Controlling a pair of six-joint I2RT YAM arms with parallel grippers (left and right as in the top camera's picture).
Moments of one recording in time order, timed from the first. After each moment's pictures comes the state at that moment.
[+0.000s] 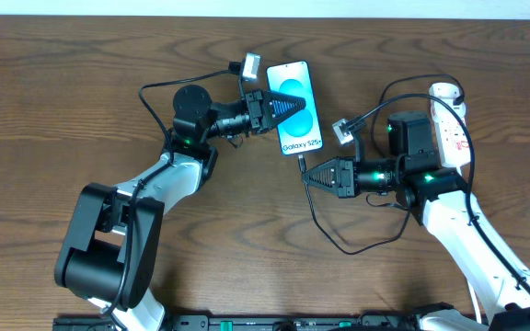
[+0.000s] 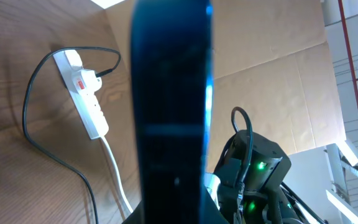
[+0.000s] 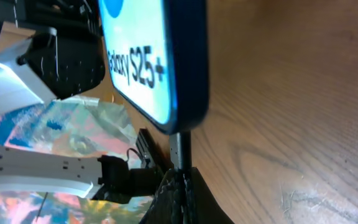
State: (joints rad) left arm -0.31 1.81 0.92 1.02 1.05 -1.33; right arm 0.23 1.37 0.82 -0.33 -1.08 0.34
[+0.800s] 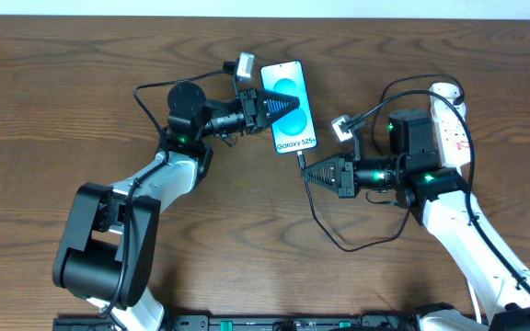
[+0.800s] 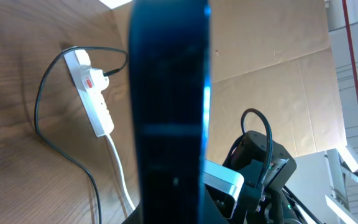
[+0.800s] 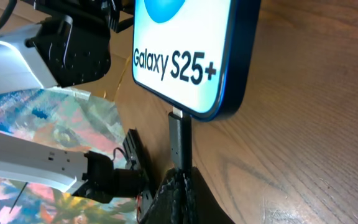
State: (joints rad) left arm -0.28 1.81 0.92 0.99 1.07 -1.33; right arm 0.23 1.37 0.82 -0.28 -1.08 0.26
